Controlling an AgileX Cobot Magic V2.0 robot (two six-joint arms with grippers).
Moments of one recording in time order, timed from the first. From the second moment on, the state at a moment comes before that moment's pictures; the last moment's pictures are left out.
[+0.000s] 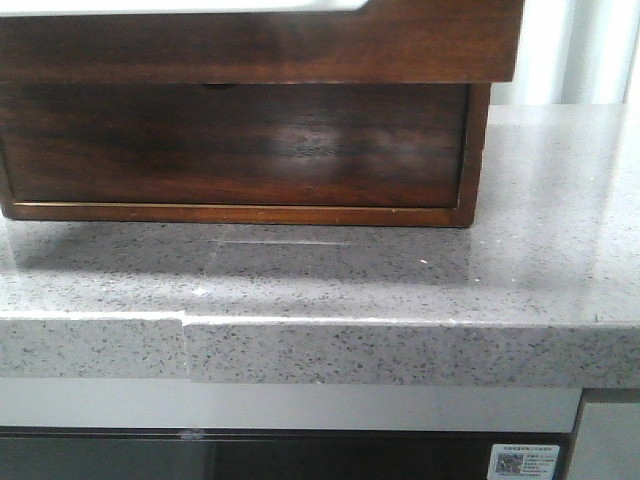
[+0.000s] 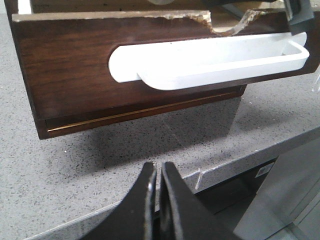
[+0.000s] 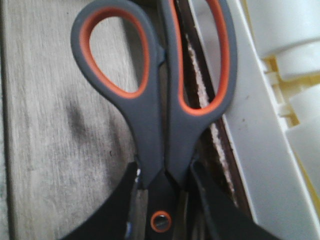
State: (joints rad) left arm -0.13 0.23 -0.47 -0.67 0.76 0.61; right arm 0.82 1.51 -1.42 -0.28 0.56 -0.50
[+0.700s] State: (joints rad) left arm -0.13 0.21 -0.47 -0.67 0.76 0.61; right arm 0.84 1.24 -1.37 -0.27 0.57 -0.25
